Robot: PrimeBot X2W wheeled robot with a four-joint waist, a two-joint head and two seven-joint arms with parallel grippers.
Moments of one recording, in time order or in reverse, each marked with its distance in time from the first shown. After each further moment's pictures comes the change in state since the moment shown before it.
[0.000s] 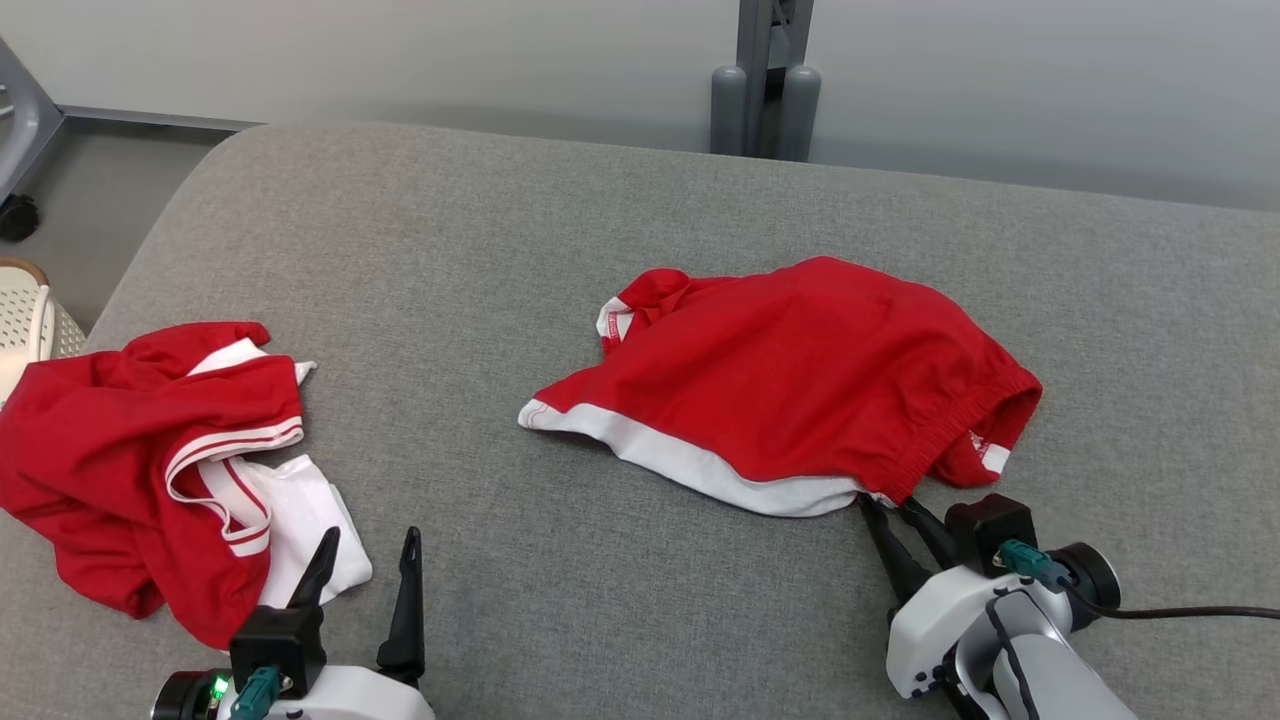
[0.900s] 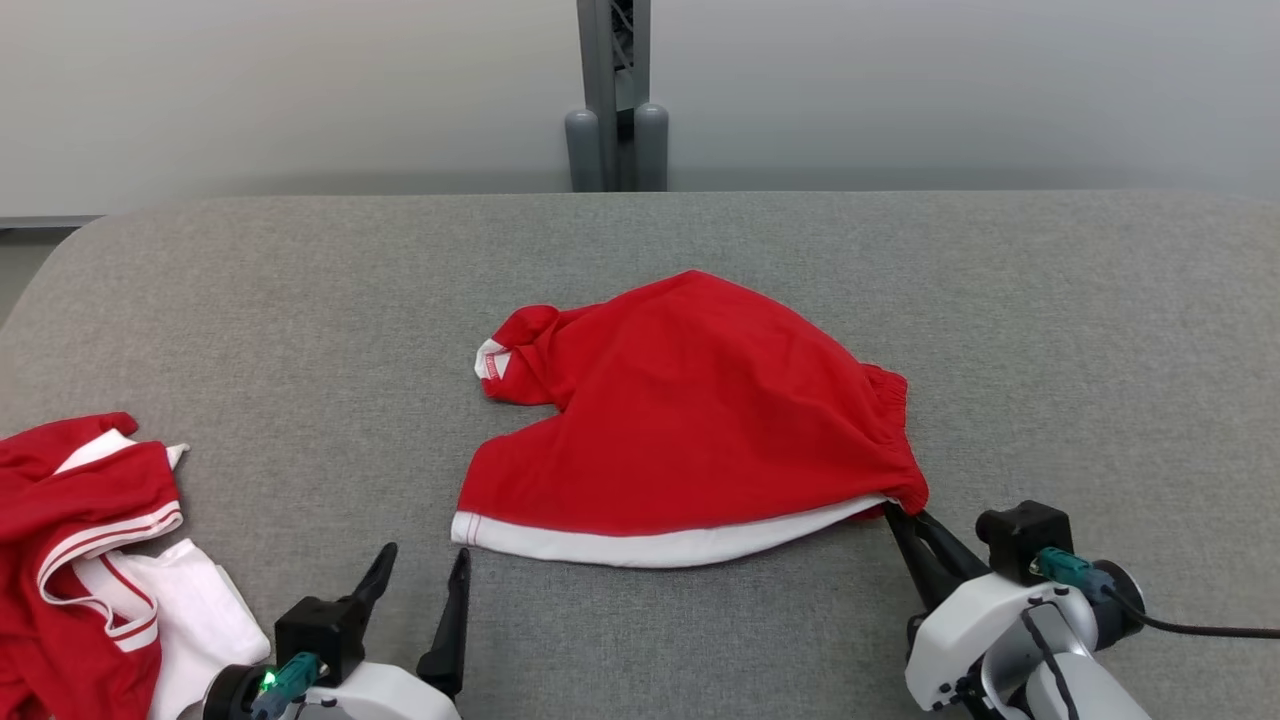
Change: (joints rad) left arm -0.029 -0.027 -0.038 0.087 -0.032 -0.102 0.023; right arm 0.107 -0.025 -0.019 -0.207 0.079 0.000 0.119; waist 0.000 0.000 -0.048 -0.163
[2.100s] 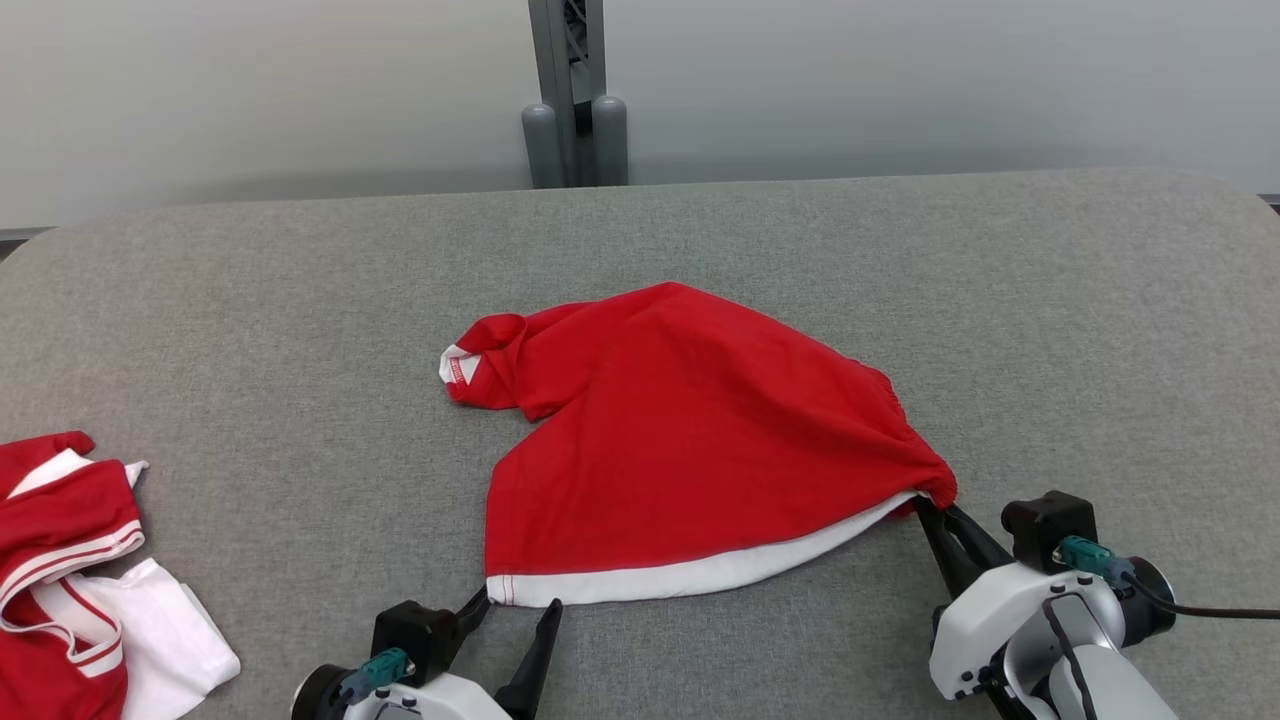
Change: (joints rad) left arm -0.104 -0.080 -0.146 0.226 -0.030 -0.192 0.046; right arm 0.006 -0.016 -0.075 -0.027 -0.035 0.000 0.049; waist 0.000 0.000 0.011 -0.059
